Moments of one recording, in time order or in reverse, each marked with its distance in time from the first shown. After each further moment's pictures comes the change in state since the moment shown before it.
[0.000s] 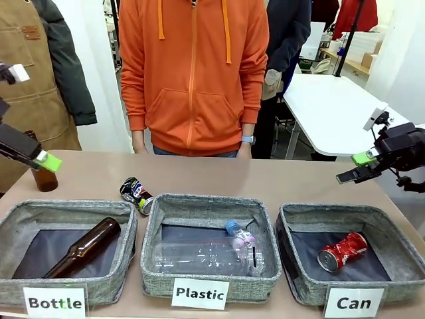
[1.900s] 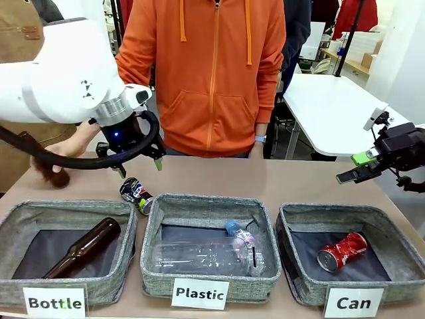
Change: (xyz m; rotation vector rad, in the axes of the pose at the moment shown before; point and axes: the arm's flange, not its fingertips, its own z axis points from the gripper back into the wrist) left arm 0.154 -0.023 -0.195 0.376 0.175 0.635; right arm 0.000 0.000 0.000 0.000 0.000 0.000
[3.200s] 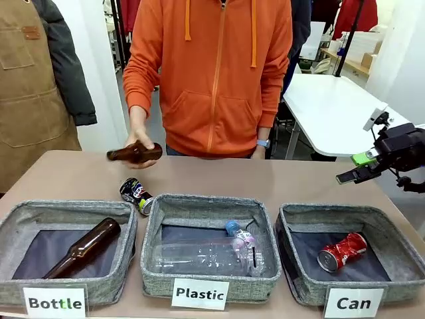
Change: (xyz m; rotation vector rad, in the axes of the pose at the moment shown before) left arm -0.069 0.411 0.186 -0.543 0.226 -0.222; right arm 0.000 0.000 0.000 0.000 0.000 -0.001
